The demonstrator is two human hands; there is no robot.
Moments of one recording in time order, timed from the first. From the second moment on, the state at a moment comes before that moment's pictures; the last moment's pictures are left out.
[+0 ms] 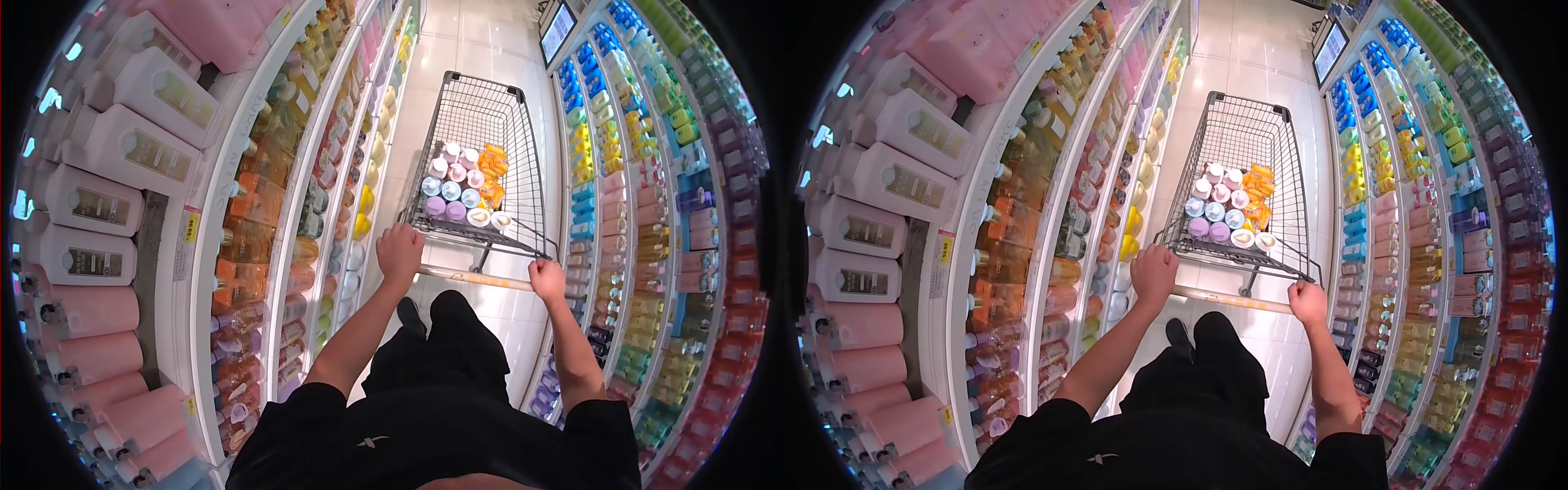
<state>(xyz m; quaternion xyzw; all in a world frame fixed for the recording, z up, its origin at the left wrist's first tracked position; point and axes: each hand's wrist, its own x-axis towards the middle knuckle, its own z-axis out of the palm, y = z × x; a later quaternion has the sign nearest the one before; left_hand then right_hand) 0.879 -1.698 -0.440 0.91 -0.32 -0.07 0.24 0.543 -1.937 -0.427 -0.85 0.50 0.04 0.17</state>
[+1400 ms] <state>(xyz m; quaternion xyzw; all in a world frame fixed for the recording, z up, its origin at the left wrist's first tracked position) 0.884 -1.789 -0.444 0.92 -0.32 -0.03 0.23 0.554 -2.031 -0.434 -0.86 0.46 -0.02 0.20</state>
